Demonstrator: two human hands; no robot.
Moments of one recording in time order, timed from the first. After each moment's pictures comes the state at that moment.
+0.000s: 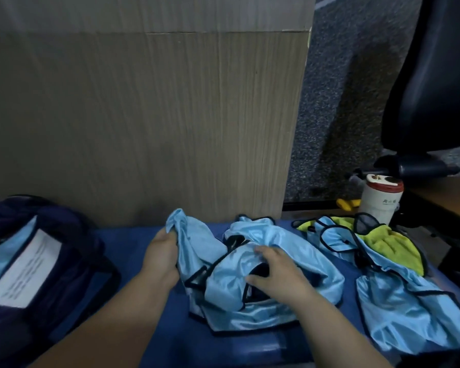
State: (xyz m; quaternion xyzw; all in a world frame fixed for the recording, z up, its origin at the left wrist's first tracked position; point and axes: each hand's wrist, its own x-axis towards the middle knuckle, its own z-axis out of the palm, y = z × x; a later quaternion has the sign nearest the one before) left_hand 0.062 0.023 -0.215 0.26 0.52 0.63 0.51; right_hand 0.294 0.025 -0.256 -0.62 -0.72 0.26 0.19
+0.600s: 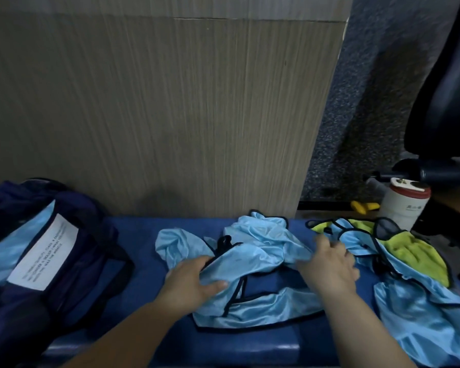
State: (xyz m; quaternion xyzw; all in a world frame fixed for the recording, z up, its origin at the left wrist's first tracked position) left_hand 0.042 -0.004 -0.275 0.69 0.66 0.22 0.19; right_hand 0.311 0.028 -0.234 -0.81 -0.57 0.11 0.14
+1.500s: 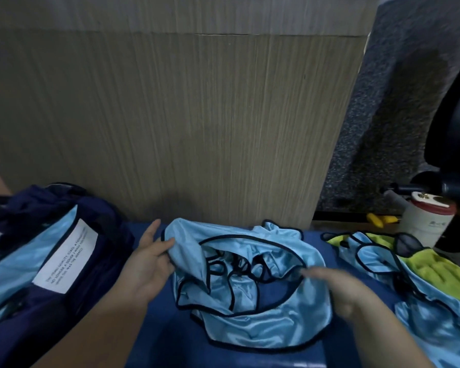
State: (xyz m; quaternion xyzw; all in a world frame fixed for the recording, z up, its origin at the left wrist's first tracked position) left_hand -0.021 0.000 -0.225 0.23 0.42 0.68 0.55; right_hand 0.321 0.038 -0.240 -0.60 -0.41 0.61 0.32
